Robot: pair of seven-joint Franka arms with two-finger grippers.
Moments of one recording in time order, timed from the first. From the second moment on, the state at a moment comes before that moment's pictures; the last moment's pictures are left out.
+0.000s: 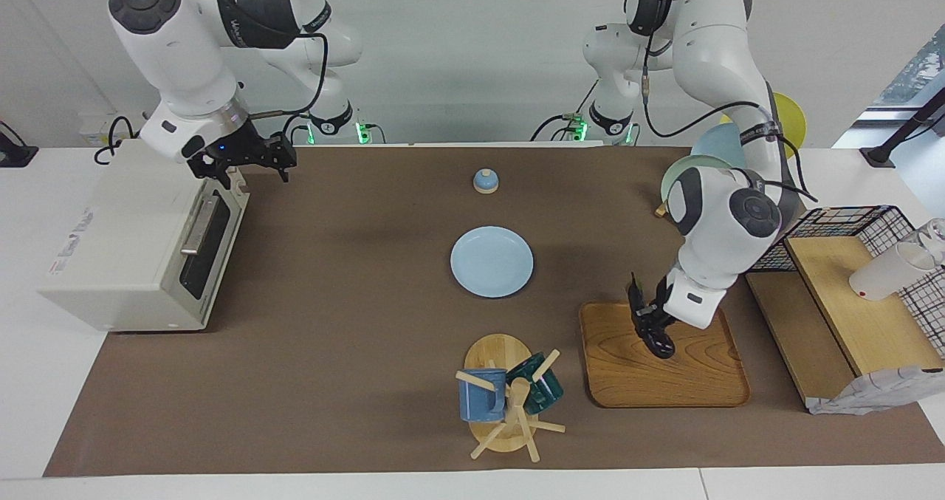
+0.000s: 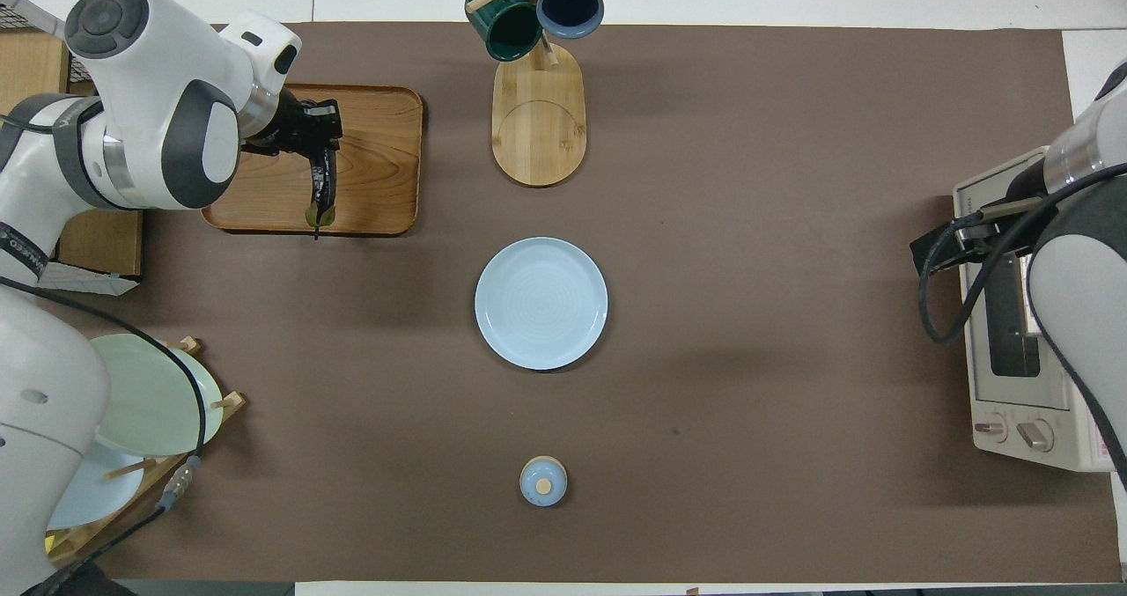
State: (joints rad) left arm -0.13 0.60 -0.05 -1.42 -0.07 2.10 -0.27; right arm 0.05 0.04 0.02 -1.61 -0.05 1.49 -0.10
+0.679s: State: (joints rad) left arm -0.11 0.65 -0.05 -1.39 -0.06 2.15 -0.20; right arm 0.05 0.02 0.01 -1.63 -0.05 1.49 -0.10
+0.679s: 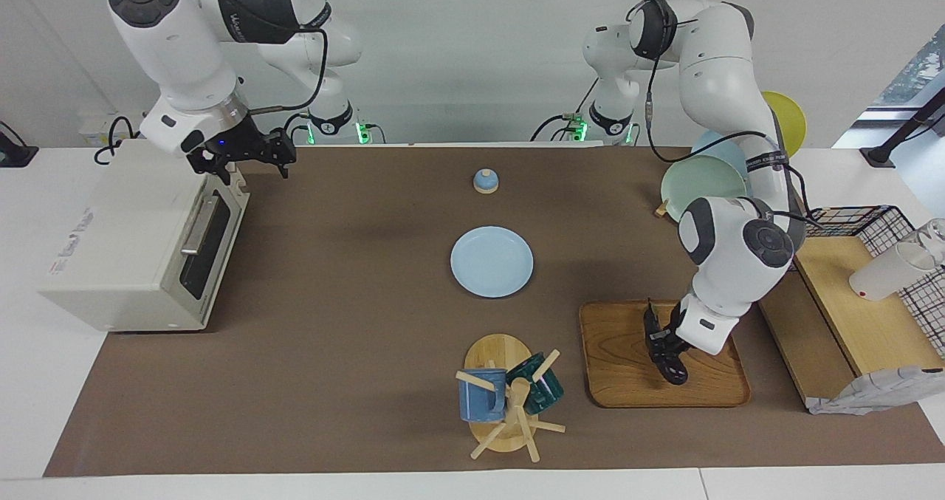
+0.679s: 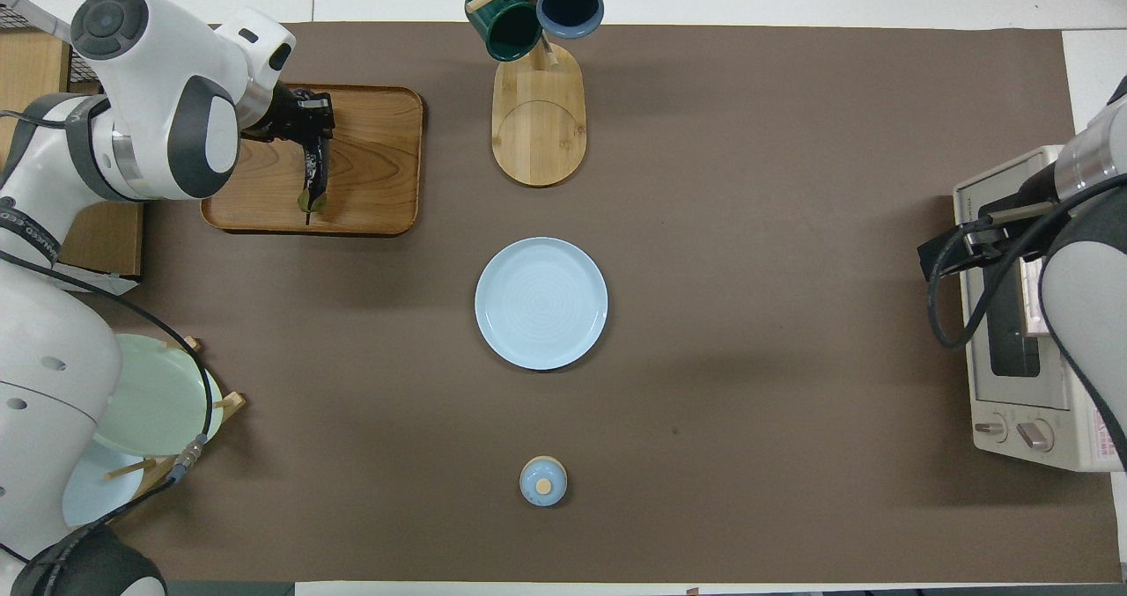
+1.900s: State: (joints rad) left arm -0.09 0.32 -0.04 -1.37 -0.02 1.72 -0.18; right arm -0.01 0.01 -0.01 -1.63 -0.03 1.54 -0.07
